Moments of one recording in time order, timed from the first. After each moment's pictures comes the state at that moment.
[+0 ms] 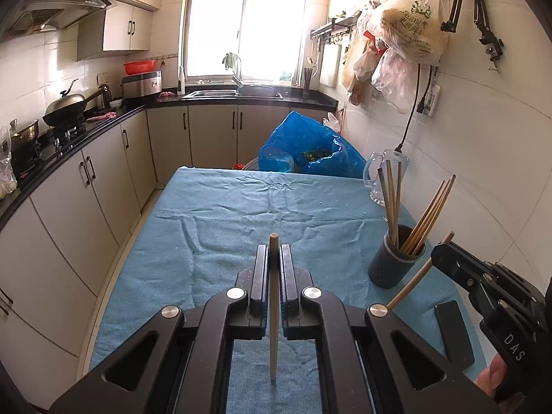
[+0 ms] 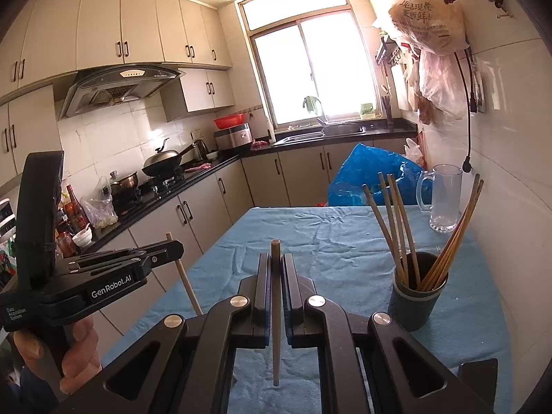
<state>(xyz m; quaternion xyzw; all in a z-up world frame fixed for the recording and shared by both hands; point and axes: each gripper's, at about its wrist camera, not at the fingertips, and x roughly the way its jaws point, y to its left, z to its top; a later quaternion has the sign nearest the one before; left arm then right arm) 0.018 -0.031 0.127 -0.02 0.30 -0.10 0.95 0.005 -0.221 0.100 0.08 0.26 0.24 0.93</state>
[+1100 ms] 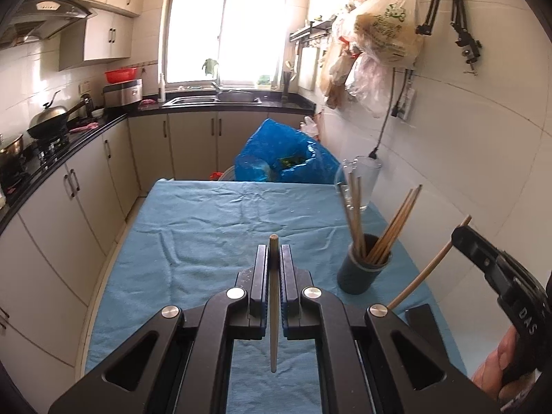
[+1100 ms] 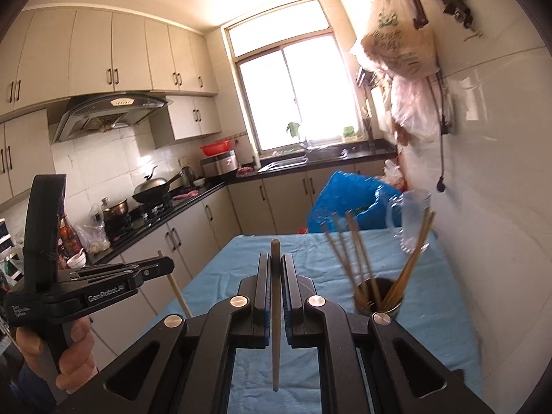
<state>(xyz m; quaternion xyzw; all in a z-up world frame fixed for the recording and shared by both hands) 0.007 -0.061 0.164 -0.01 0.29 -0.14 0.95 -0.015 -0.274 0.138 0.10 0.21 0.20 0.95</state>
